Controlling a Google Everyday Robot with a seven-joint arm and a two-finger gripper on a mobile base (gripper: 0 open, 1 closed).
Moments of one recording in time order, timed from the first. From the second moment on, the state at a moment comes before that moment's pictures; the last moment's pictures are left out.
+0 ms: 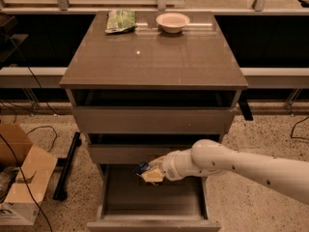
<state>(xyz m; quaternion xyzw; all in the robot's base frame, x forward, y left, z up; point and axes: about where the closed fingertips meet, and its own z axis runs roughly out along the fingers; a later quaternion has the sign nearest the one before) 0.521 0.002 0.519 -0.42 0.81 0.30 0.29</state>
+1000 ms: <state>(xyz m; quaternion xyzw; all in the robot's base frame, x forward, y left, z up) 0.506 0.005 0.352 -0.29 0.84 0.37 0.29</state>
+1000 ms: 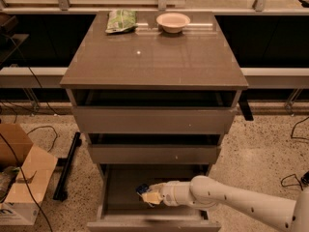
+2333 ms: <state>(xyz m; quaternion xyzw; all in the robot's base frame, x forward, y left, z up) 0.546 0.012 0.262 -0.30 0.87 0.27 0.28</state>
